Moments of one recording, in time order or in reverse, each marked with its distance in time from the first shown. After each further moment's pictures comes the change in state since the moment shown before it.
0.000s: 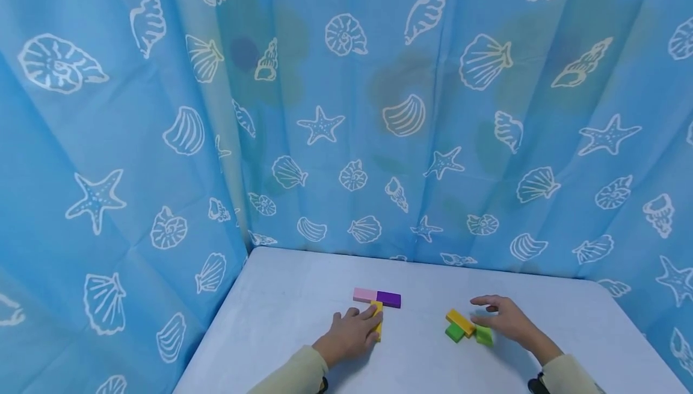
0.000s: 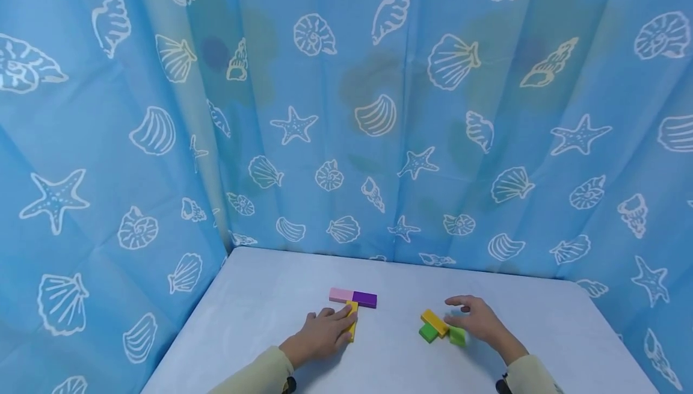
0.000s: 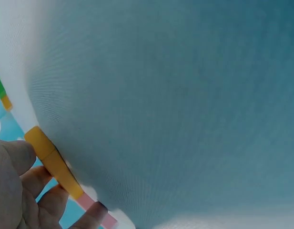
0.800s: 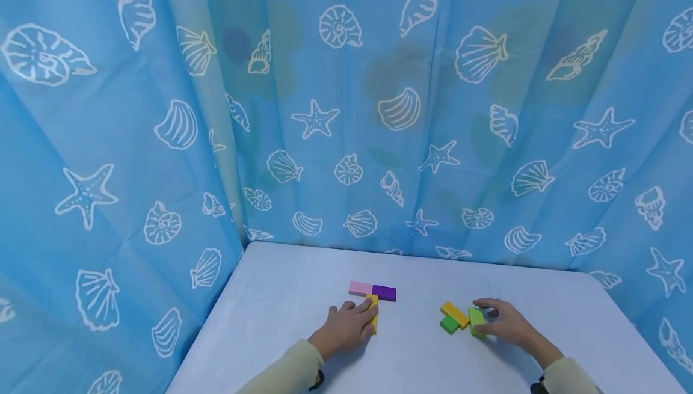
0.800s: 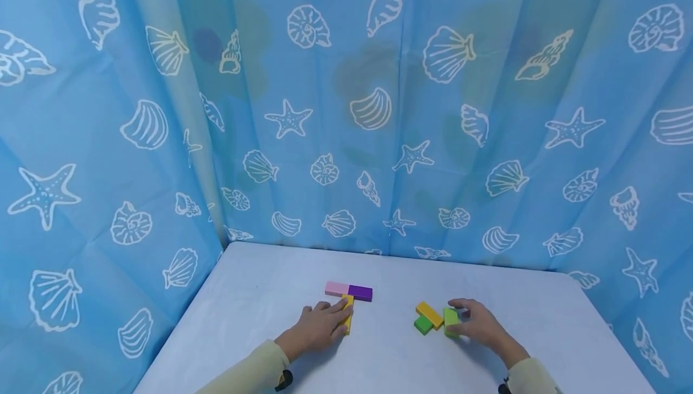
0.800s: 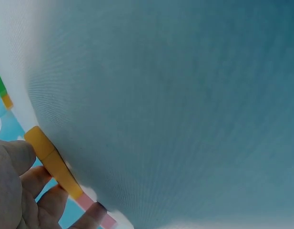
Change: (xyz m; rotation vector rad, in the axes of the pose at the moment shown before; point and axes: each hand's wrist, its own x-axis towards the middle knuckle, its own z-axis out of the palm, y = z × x) left_hand -0.001 -0.001 -0.001 0.020 0.017 0.015; right_hand -0.011 0.021 0.005 0.023 -0.016 0.041
